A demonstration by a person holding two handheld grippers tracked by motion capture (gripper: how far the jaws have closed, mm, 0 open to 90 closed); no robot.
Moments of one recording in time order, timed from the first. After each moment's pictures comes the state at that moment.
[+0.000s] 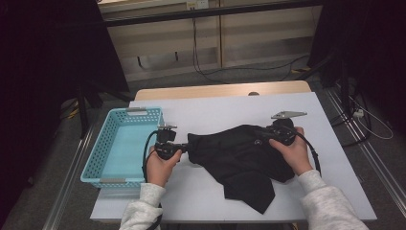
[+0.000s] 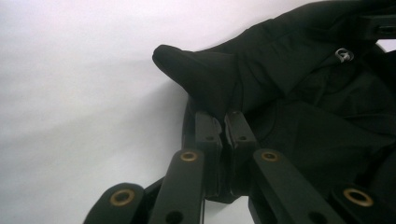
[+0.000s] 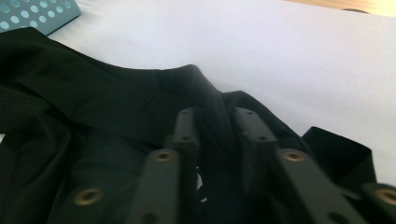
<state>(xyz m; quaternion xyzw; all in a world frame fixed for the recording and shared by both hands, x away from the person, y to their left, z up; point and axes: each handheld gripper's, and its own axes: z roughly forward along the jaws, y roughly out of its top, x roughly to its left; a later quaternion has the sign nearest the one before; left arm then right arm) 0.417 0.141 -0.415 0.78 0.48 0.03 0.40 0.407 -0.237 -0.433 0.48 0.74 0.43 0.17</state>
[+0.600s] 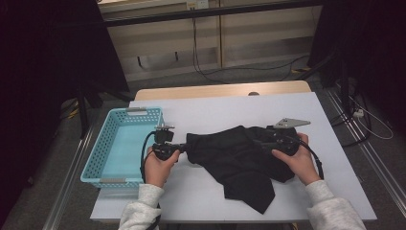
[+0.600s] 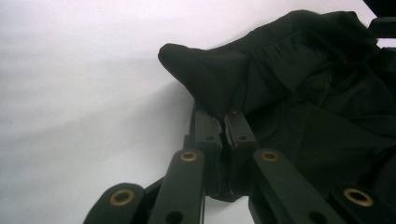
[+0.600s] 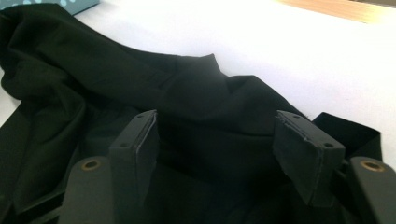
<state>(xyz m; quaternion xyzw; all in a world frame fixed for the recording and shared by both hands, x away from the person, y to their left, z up) 0.416 0.146 -0.416 0.78 0.48 0.02 0.40 0.384 -0.240 -0.440 0.44 0.76 0.44 0.19</state>
